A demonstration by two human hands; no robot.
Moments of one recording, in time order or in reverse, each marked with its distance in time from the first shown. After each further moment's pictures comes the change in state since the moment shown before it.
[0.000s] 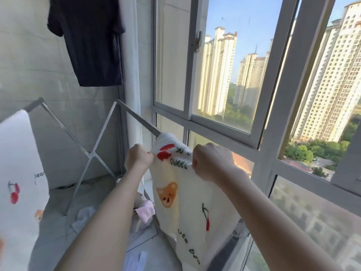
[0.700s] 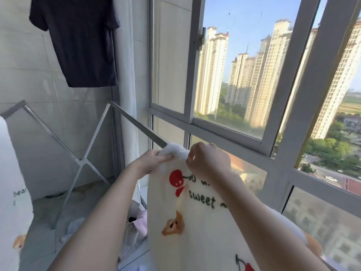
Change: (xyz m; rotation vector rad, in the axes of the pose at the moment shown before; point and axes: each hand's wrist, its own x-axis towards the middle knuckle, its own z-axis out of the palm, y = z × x) left_hand 0.083 0.001 0.035 -0.512 -0.789 0.128; right_hand 0.087 -0.018 0.036 0.215 0.055 0.224
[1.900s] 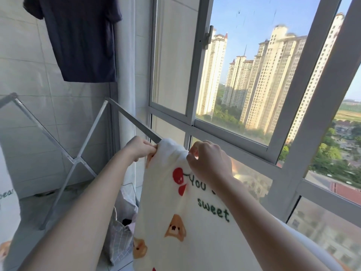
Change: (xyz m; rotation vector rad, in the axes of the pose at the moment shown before) left_hand 0.032 0.010 -0.058 0.231 0.246 -0.060; right_hand 0.035 -0.016 0.026 0.083 0.149 0.020
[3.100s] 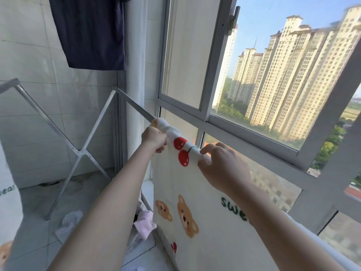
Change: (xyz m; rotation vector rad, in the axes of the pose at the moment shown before) left_hand 0.101 -0.027 0.008 -0.280 0.236 -0.070; right_hand 0.043 -0.011 0.056 -0.068 -0.095 -0.028
